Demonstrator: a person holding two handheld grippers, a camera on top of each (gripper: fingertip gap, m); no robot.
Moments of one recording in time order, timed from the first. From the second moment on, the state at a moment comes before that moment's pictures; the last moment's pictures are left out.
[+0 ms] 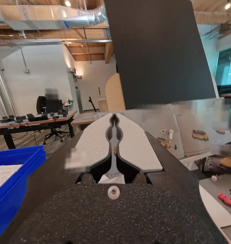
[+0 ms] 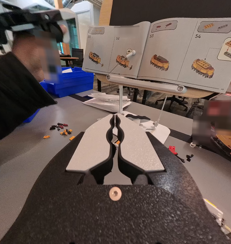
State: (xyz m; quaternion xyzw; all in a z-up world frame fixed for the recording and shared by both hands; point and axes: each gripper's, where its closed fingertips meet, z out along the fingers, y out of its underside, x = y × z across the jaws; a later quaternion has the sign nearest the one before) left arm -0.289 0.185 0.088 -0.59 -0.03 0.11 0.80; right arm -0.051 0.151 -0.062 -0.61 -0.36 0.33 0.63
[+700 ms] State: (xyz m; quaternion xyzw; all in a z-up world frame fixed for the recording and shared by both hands) left arm -0.090 0.092 -0.115 -0.74 0.30 -0.36 0.47; right arm -0.045 0.156 -0.063 -0.61 -0.35 0.33 0.63
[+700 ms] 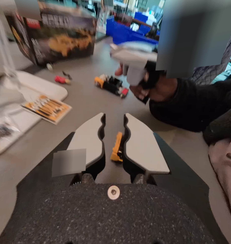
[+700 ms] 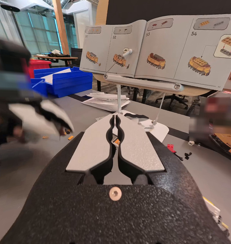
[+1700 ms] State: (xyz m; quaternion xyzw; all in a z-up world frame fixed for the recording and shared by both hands) left arm -0.075 0.071 -0.114 -0.67 0.37 -0.36 0.54; right arm -0.057 0.076 -0.091 -0.51 -0.57 0.50 0.41
